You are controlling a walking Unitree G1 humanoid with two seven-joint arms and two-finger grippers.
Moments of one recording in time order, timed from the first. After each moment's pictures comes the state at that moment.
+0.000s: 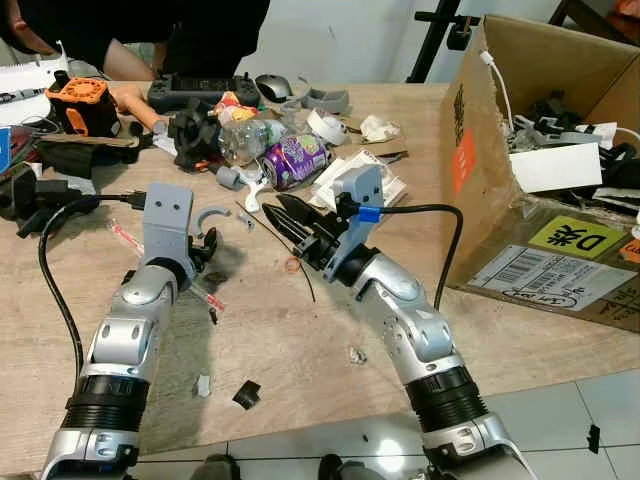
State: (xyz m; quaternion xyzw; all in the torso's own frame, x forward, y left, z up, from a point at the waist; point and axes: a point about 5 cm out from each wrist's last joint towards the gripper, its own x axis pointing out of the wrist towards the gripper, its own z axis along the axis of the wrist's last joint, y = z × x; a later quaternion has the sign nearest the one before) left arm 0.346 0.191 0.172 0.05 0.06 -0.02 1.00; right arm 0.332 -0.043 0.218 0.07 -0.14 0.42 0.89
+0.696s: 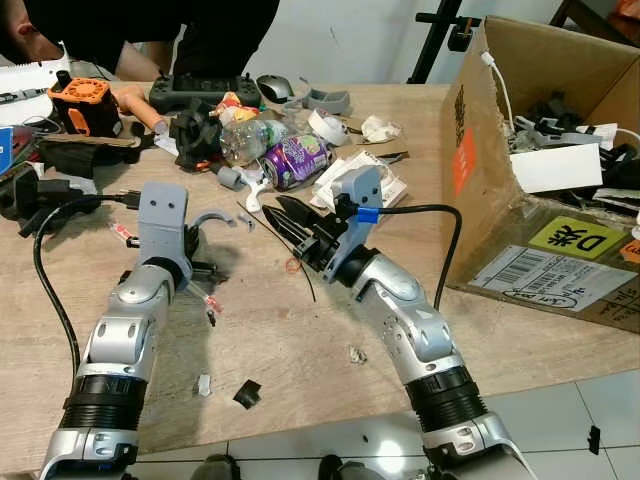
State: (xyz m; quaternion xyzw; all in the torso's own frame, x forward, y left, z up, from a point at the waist) left arm 0.346 0.200 0.174 0.05 0.06 0.01 1.00; right arm 0.332 -0.044 0.217 0.07 -0.14 0.42 0.89
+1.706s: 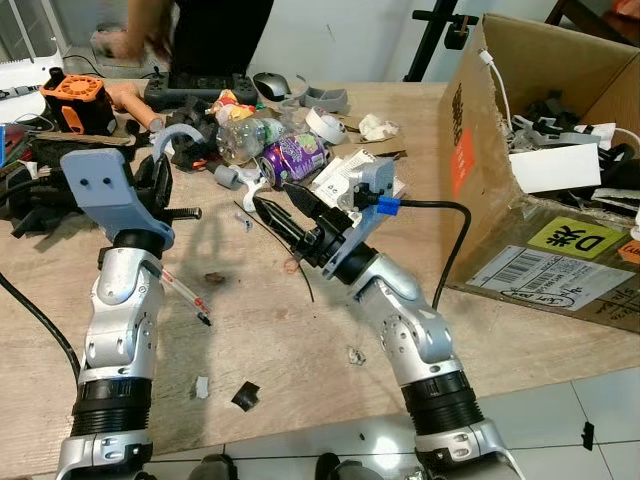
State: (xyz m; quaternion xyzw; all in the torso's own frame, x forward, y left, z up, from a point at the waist) left arm 0.328 0.194 0.238 -0.07 -0.25 -0.02 0.97; right arm 0.325 -0.036 0.228 0.18 -0.15 0.43 0.87
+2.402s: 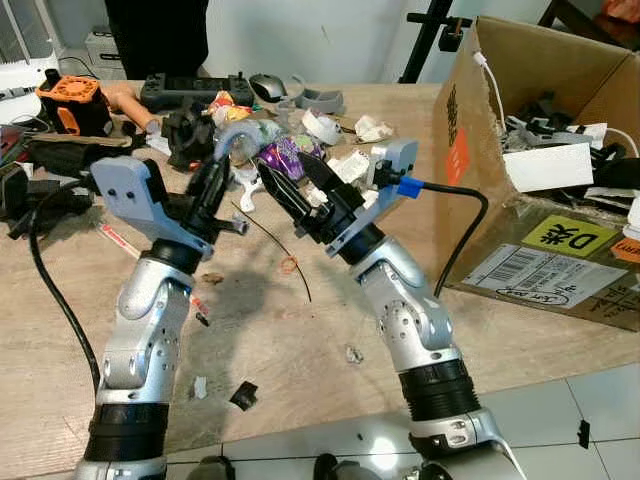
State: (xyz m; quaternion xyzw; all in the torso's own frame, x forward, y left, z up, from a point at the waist) left arm 0.308 0.147 0.234 -0.14 -0.25 -0.20 0.94; right arm 0.330 -0.044 0.252 0.19 -0.21 0.42 0.86
